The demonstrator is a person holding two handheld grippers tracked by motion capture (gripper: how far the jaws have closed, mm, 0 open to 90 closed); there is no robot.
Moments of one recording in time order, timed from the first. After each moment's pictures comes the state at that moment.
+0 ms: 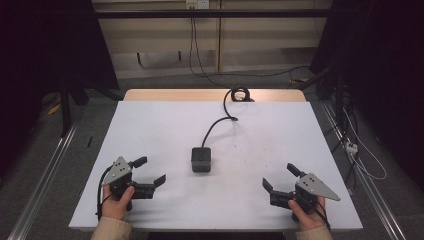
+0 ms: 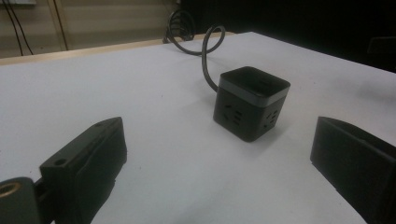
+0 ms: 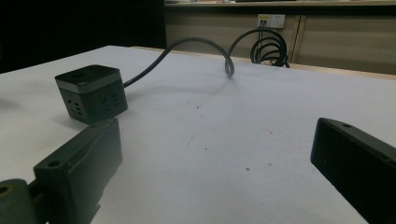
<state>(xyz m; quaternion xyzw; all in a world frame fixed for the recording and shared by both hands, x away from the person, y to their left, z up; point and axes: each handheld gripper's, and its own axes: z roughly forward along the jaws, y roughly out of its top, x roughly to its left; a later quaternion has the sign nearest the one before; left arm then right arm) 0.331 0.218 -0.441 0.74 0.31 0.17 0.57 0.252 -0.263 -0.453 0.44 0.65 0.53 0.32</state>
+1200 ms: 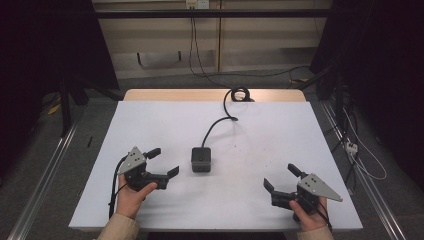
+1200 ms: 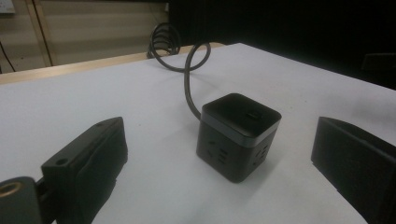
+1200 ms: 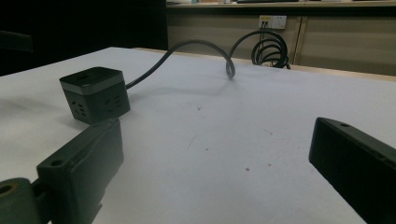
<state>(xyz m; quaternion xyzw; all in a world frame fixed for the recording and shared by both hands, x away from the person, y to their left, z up) 0.352 0.181 -0.433 0.74 0.30 0.16 0.58 0.250 -0.265 -0.450 0.44 0.65 0.54 0.32</state>
